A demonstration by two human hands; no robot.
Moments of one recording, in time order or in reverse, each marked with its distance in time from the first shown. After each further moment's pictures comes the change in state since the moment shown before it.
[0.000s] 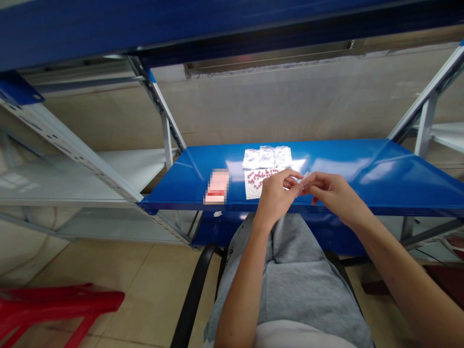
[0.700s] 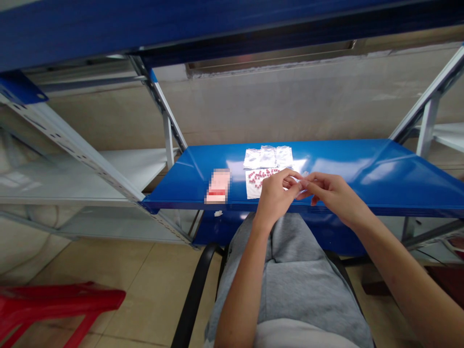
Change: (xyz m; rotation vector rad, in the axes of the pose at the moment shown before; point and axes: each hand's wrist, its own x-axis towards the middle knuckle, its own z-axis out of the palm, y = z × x) left_hand -0.002 0.002 -0.003 -0.022 0.012 -0.008; right_hand -0.001 0.000 0.002 0.024 -0.058 0.014
